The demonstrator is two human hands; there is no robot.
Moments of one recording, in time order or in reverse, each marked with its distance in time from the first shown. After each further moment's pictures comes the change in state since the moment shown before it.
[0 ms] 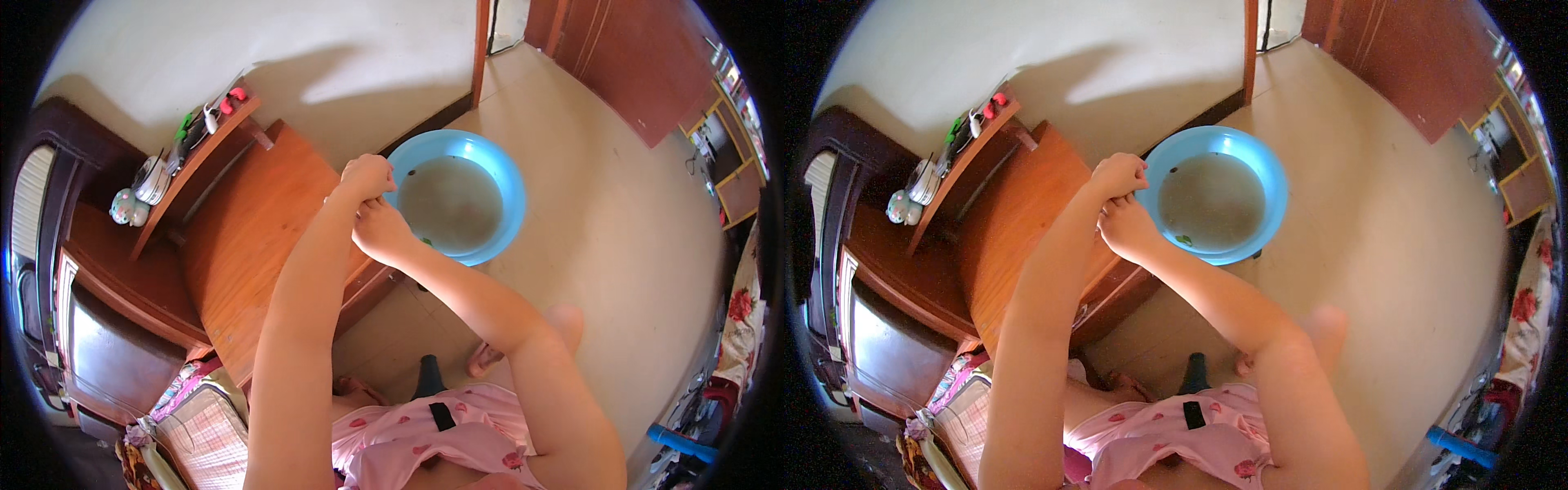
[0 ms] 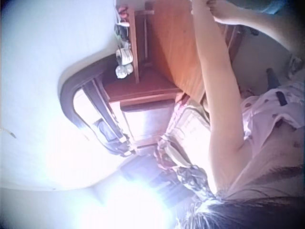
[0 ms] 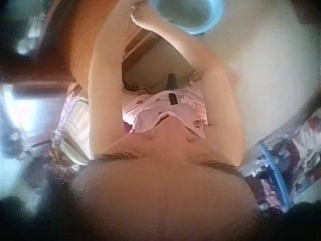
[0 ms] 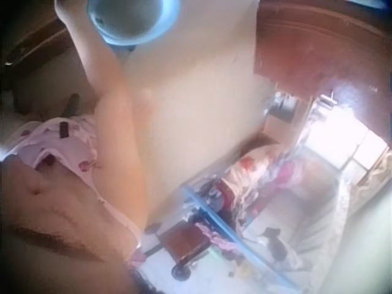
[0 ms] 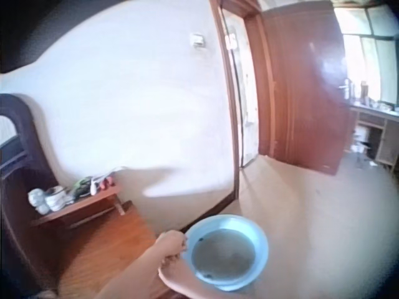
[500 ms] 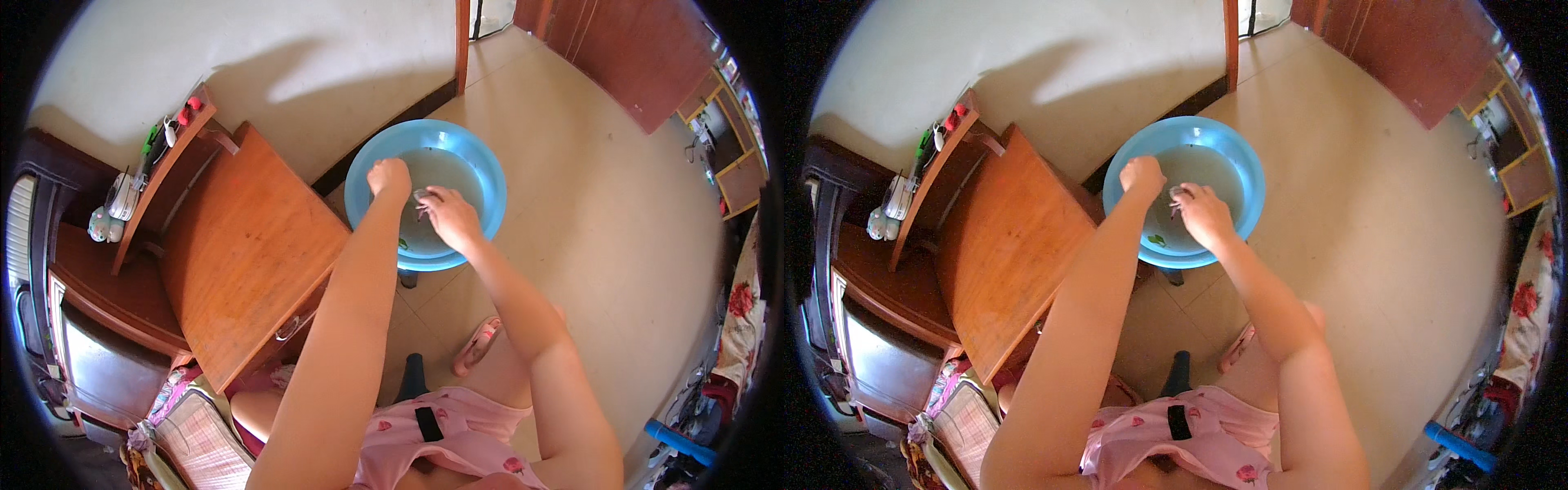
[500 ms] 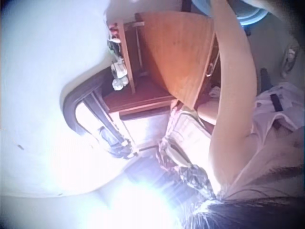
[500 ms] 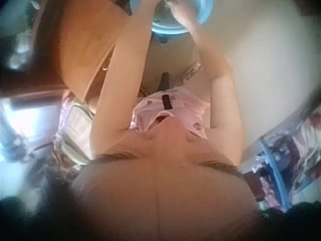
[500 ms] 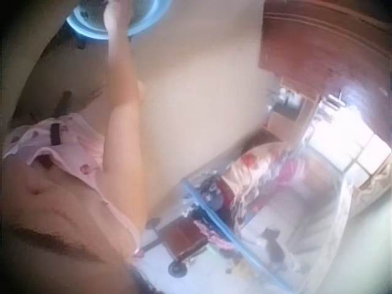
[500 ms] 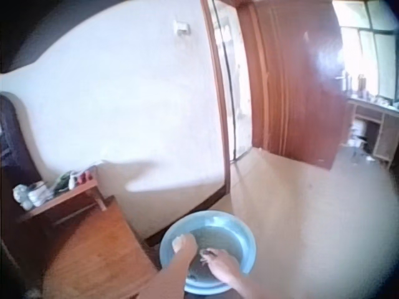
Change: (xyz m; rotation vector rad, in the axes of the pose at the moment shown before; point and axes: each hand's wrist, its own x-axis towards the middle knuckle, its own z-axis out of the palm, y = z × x) left_hand 0.080 0.071 0.100 0.191 0.211 -0.353; right_hand -0.120 0.127 -0.061 -0.014 -0.316 0.535
